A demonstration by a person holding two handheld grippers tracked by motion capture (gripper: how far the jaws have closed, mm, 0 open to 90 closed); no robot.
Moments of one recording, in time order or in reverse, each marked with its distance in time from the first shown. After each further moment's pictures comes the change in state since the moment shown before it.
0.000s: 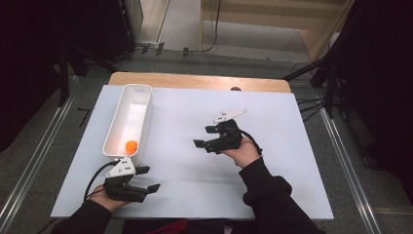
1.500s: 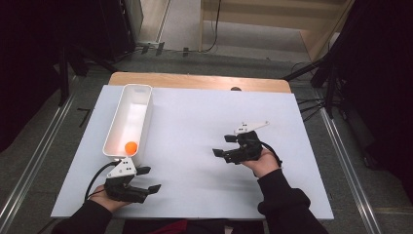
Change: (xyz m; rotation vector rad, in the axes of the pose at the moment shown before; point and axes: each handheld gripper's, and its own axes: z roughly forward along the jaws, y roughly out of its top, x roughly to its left) left arm -0.001 0.001 0.001 0.004 -0.004 0.010; right arm -0.007 -0.044 -0.042 0.015 -0.066 0.036
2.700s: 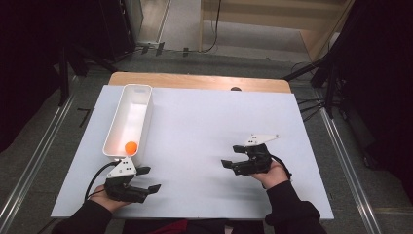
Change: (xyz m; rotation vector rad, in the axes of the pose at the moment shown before) left arm 0.000 0.000 0.000 -0.004 0.001 -0.003; right arm 0.006 -0.035 -0.019 0.004 -0.017 0.014
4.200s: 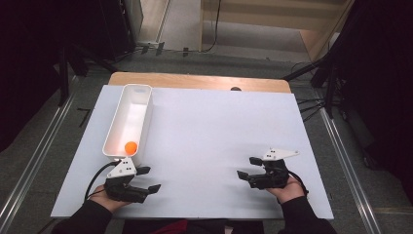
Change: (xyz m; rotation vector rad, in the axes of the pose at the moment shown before) left arm 0.000 0.000 0.000 0.006 0.002 0.003; right arm -0.002 -0.049 -0.034 -0.006 -0.071 0.066
